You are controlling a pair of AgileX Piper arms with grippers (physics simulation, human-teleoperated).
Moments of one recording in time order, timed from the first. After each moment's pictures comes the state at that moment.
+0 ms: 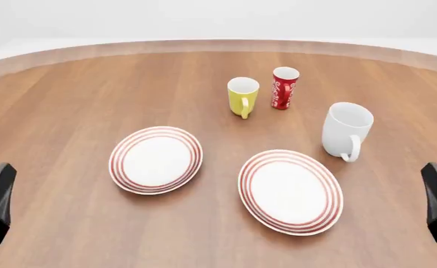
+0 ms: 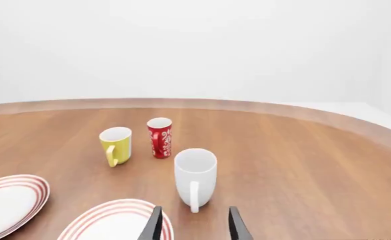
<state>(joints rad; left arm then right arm) 0.00 0.00 0.00 0.00 0.00 -0.01 0.01 0.00 -0.01 0.00</state>
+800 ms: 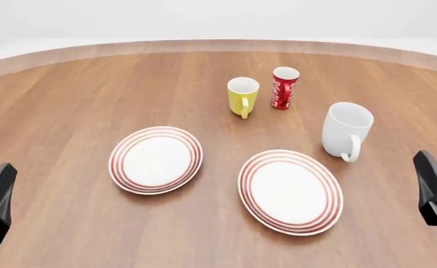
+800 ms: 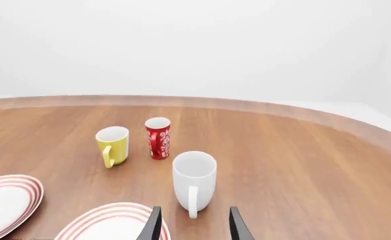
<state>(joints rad) 0.00 0.00 0.00 0.00 0.00 0.00 0.22 -0.01 -0.19 -0.02</state>
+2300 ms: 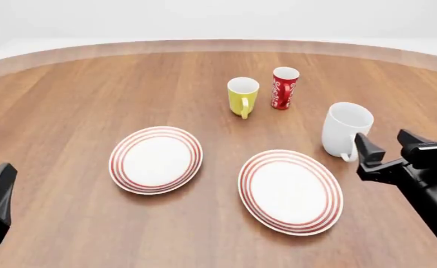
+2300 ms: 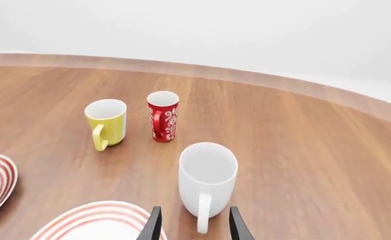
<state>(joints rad) 0.00 0.00 0.00 0.00 0.00 0.05 1.34 -0.08 -1.09 -0.06</state>
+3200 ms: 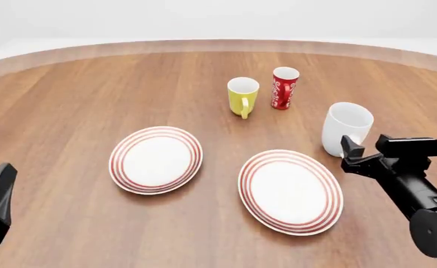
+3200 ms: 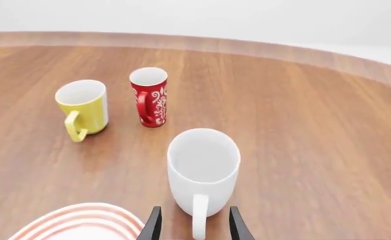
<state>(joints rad) 0.00 0.00 0.00 0.00 0.00 0.02 1.70 -0.22 -1.22 -0.03</state>
